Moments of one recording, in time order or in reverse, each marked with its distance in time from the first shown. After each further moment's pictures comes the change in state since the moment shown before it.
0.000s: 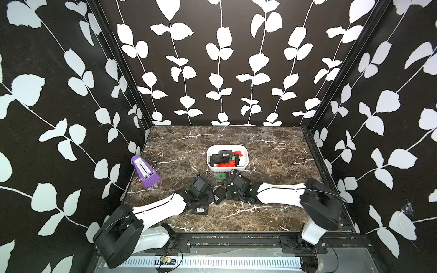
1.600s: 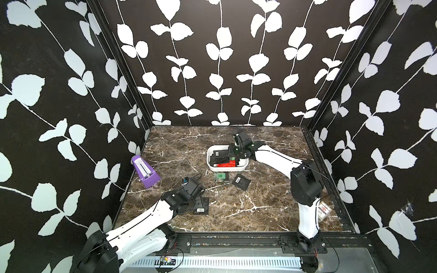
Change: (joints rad) left arm 0.036 -0.238 -0.008 -0.430 -0.166 0.064; right arm -0.382 0.308 0.644 -0.249 -0.102 -0.251
